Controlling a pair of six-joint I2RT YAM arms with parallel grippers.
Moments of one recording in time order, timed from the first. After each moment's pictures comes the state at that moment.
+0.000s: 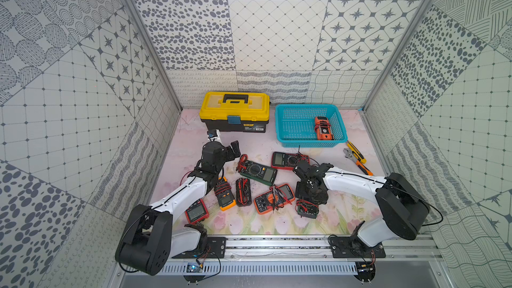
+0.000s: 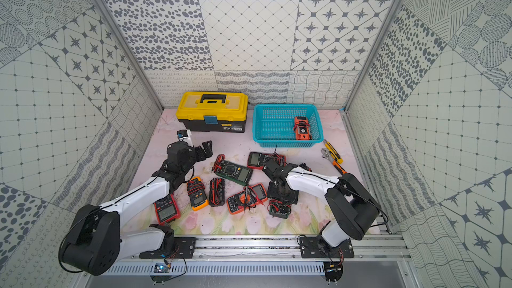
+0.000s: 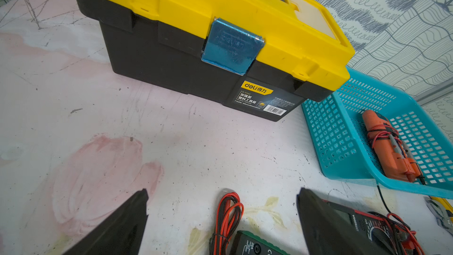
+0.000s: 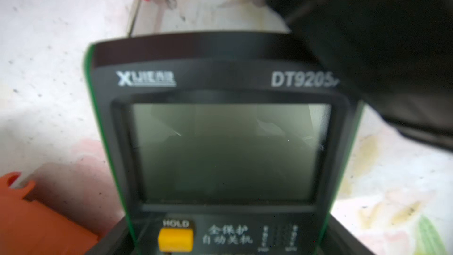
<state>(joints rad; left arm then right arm) -0.23 1.26 0.61 0.24 -0.11 -0.42 0.74 1.54 0.83 -0.78 0.08 0.95</state>
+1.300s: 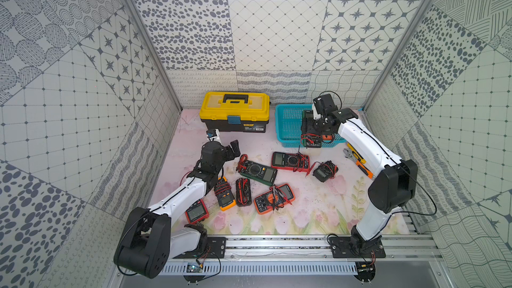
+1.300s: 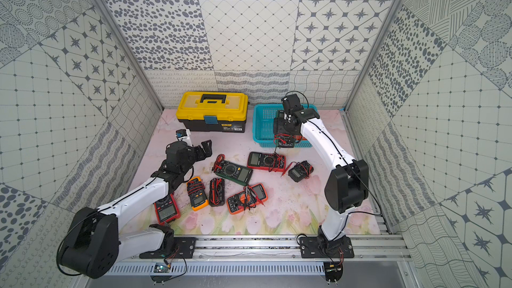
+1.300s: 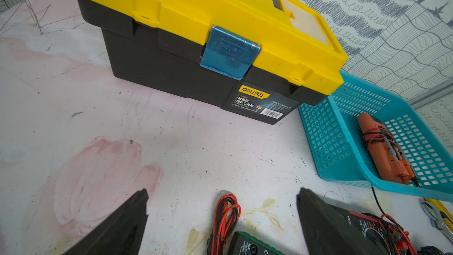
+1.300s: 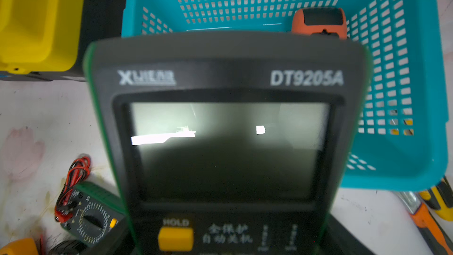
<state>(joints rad) -0.23 1.24 0.61 0.23 -0.11 -0.42 0.34 1.81 1.73 -0.90 0.07 0.32</state>
